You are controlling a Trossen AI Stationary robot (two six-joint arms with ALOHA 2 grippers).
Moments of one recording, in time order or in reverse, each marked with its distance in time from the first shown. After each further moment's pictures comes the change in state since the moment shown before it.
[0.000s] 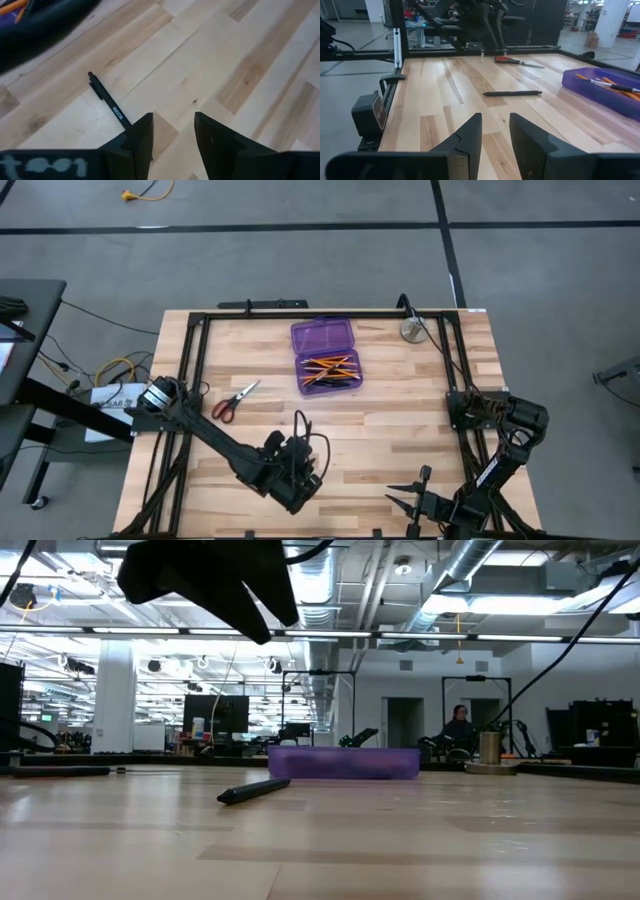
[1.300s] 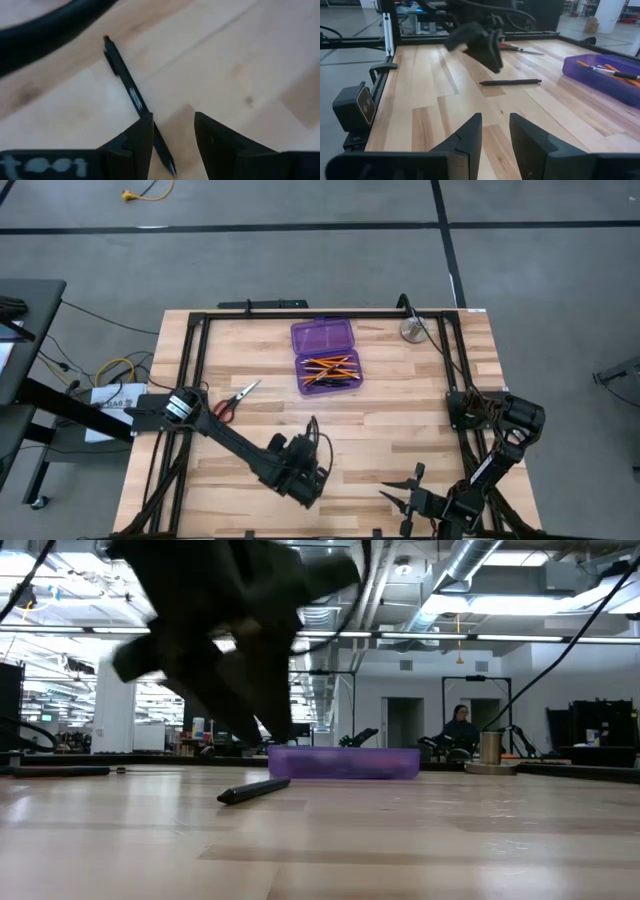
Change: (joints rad) left arm 0.041 0.168 0.009 -0.031 0.038 -0.185; right arm -0.053 0.000 0.000 0.000 -0.080 -0.003
